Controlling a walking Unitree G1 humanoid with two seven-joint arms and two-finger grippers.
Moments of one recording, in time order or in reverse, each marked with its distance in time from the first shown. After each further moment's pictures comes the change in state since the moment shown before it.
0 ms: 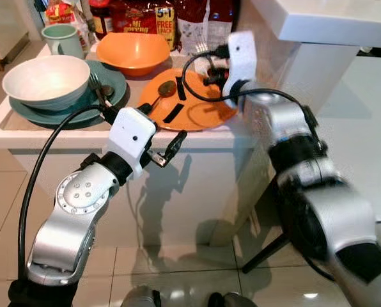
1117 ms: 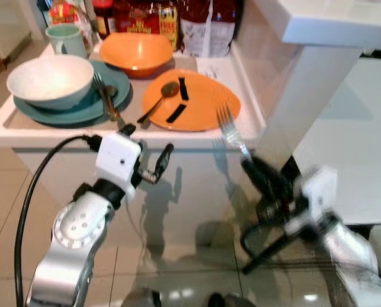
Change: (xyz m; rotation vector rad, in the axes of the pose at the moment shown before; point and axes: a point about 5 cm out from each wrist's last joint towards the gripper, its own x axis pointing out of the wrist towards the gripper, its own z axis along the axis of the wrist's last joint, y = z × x) left arm -0.029 -0.016 -0.024 -0.093 0.023 0.140; right arm -0.212 0.021 -0.102 -0.046 -0.196 0.113
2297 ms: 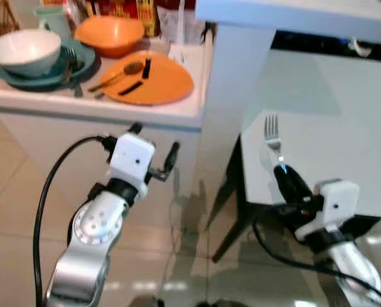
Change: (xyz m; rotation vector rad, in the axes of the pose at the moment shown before) left arm 0.016 -0.009 -0.007 0.028 0.029 0.073; right arm -0.008 -0.019 -0.006 0.046 0.048 -0.342
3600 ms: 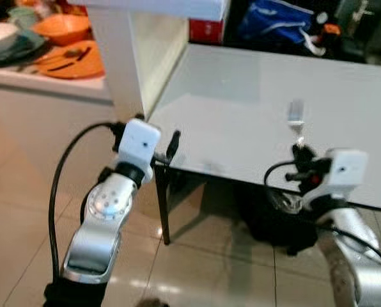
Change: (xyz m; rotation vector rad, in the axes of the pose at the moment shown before) left arm 0.028 0.004 0.005 0.028 -0.029 0.022; right arm 0.038 -0.026 0.005 0.029 0.064 -0.180
